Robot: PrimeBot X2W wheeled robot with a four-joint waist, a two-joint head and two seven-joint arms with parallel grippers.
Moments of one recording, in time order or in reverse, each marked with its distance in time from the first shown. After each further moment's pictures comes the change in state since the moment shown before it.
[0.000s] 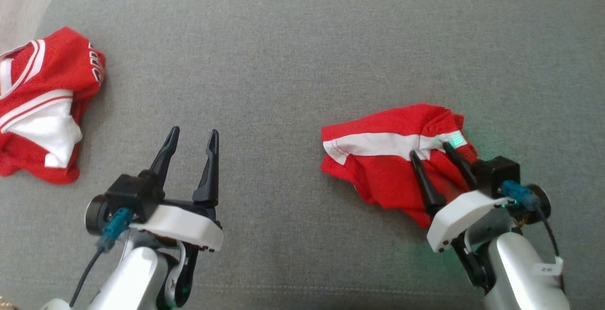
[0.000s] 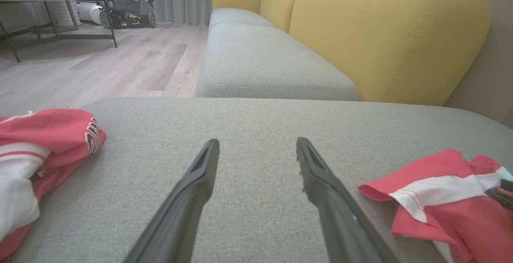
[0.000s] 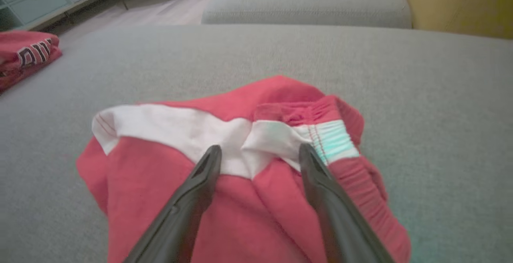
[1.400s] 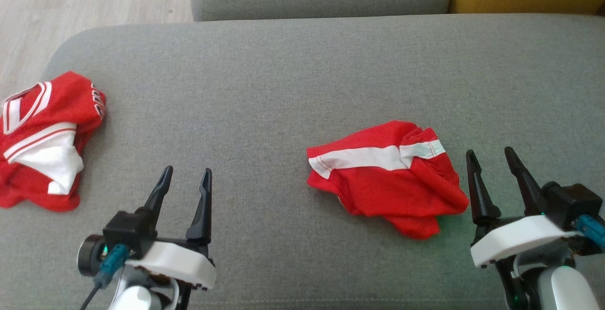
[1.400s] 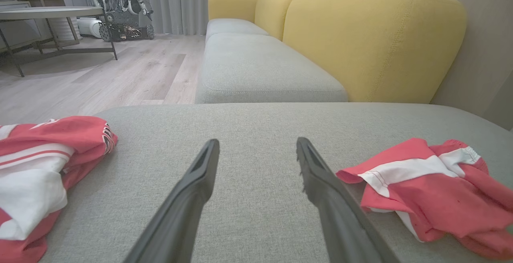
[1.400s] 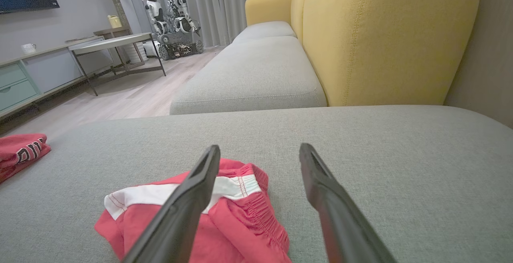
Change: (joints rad) left arm 0.145 0.049 -0.004 -0.081 0.007 0.060 0.028; right arm 0.202 0.037 -0.185 -0.323 0.035 0.000 -0.010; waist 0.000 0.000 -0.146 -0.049
